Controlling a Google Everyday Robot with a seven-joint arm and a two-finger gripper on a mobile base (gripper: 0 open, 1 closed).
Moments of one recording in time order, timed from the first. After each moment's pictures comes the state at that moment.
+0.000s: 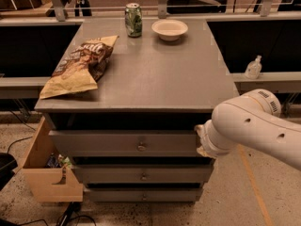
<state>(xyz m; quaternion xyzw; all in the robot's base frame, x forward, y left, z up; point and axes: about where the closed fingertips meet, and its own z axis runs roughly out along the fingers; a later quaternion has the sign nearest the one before) 0.481 -0.171 0.679 -0.72 0.67 -0.08 0.14</state>
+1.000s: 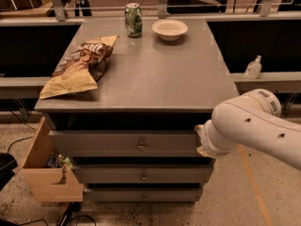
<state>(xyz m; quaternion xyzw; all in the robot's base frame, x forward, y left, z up) 0.481 -0.171 0.680 -0.72 0.67 -0.08 0.14</state>
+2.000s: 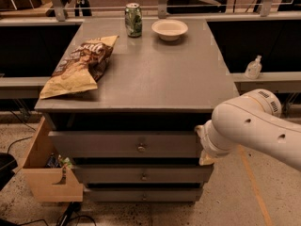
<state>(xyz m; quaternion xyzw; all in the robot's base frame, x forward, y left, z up) 0.480 -0.171 0.682 -0.72 0.67 -0.08 0.14</state>
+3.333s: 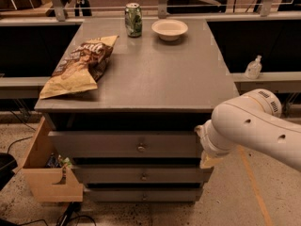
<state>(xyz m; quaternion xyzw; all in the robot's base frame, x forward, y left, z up) 0.479 -0.171 0.684 -0.72 0.67 -0.08 0.14</state>
